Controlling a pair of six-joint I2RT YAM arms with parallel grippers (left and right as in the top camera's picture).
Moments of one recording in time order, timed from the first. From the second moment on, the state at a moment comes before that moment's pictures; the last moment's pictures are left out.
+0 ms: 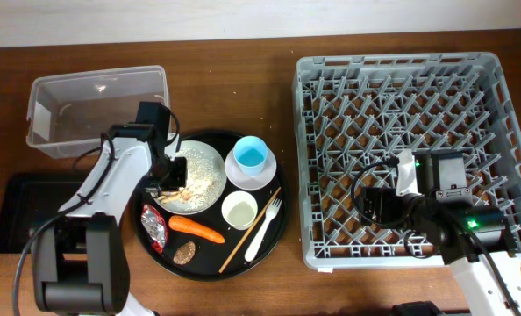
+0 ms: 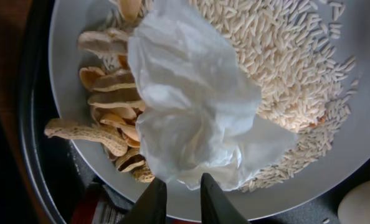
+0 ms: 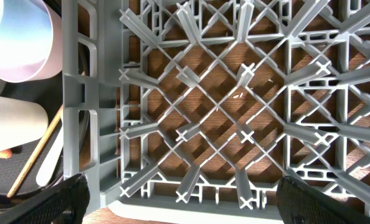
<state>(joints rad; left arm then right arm) -0.08 1.78 1.22 -0.96 0.01 -0.07 0.08 1.00 0.95 -1.06 -0.16 0.17</state>
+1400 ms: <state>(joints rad) 0.01 1.84 1.61 -0.88 -0.14 -0.07 0.08 1.00 0.95 -1.06 -0.14 0.17</state>
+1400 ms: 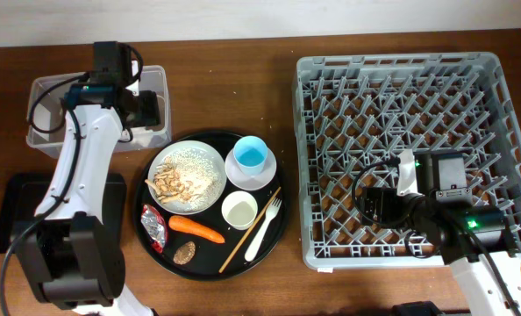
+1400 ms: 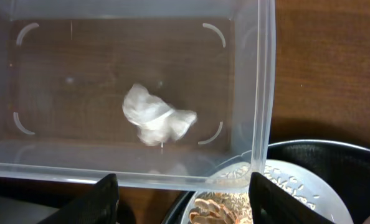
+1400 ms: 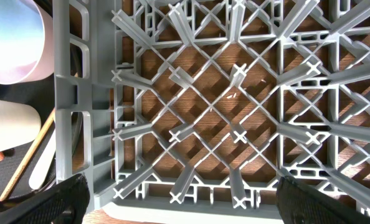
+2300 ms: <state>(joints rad) 0.01 1.78 1.11 -1.14 0.13 -0.21 0.08 1.00 0.95 -1.12 -0.13 0.17</state>
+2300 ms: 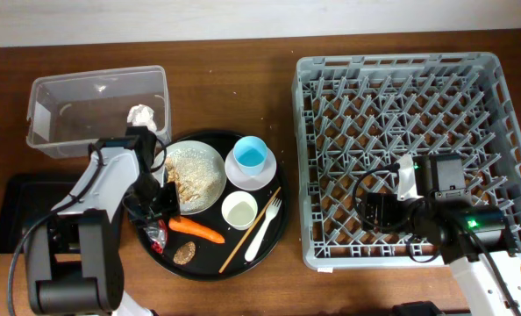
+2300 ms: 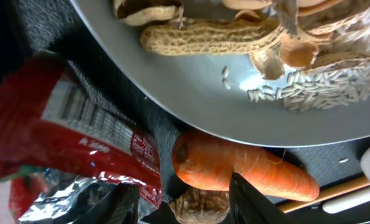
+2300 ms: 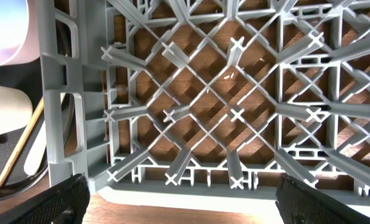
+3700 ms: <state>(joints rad) 0.00 1.70 1.24 -1.22 0.03 -0.28 0.08 1.00 0.95 -1.12 -0.13 0.17</state>
